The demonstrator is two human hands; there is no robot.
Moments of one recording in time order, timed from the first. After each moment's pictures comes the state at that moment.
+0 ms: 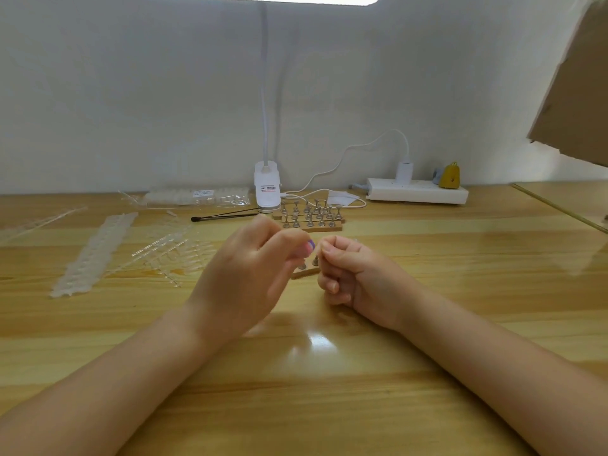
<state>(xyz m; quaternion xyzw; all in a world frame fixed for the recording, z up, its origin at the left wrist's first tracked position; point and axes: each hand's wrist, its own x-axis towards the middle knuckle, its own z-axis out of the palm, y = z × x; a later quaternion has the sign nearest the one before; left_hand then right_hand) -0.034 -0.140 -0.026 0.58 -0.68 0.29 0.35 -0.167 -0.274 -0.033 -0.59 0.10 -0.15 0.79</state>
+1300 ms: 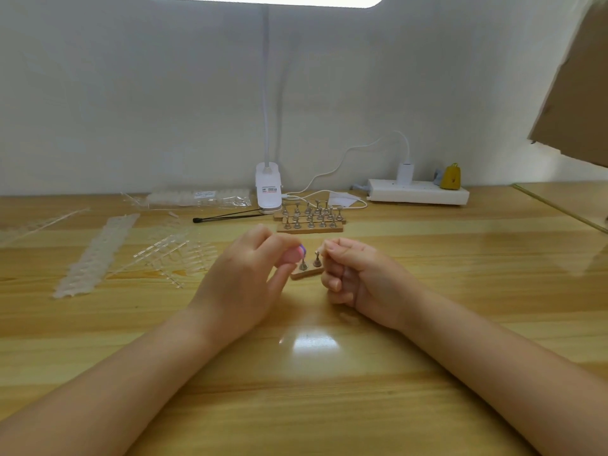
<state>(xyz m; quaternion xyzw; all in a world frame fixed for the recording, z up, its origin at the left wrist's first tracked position) -0.032 -0.140 -0.033 0.64 -0.64 0.23 0.36 -0.166 -0.274 -0.031 -0.57 0.14 -0.16 0.79</state>
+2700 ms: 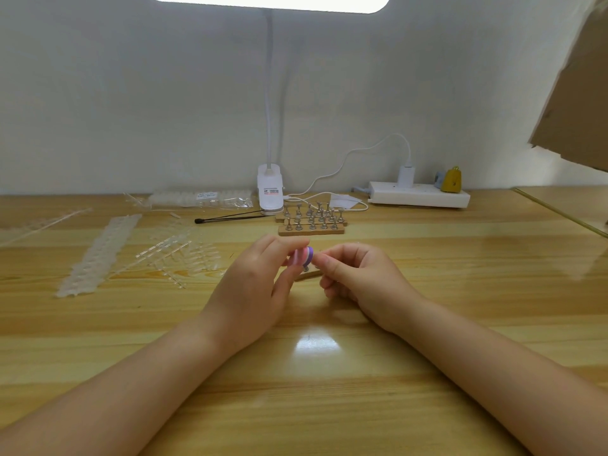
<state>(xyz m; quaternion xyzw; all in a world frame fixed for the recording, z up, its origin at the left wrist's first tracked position) -0.040 -0.142 -0.040 0.64 -0.64 0.16 0.40 -0.165 -0.271 -0.041 -0.69 0.15 -0.26 0.66</state>
